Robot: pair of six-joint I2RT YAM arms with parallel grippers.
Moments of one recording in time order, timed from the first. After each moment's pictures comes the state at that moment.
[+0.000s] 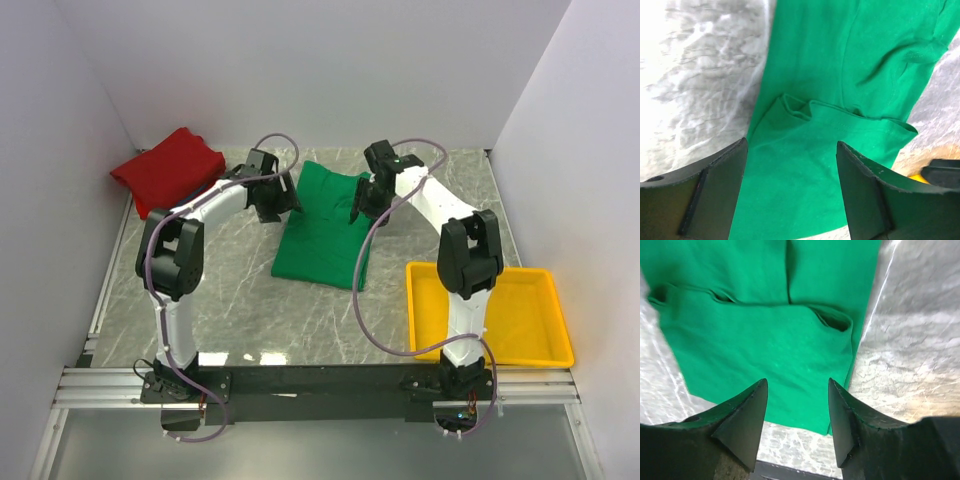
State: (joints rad) left arm -0.36 2.01 1.54 -0.45 0.18 -0.67; right arm 0.36 2.01 1.71 -0.92 -0.12 0.59
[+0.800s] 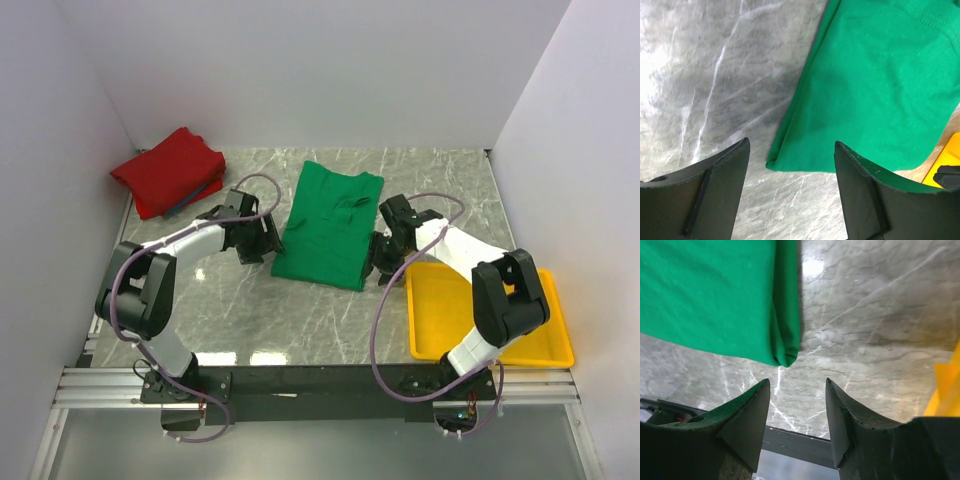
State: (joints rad) left arm -0.35 1.67 1.01 -0.35 0.19 -0.67; right arm 0.39 1.60 1.04 -0.74 -0.22 0.65
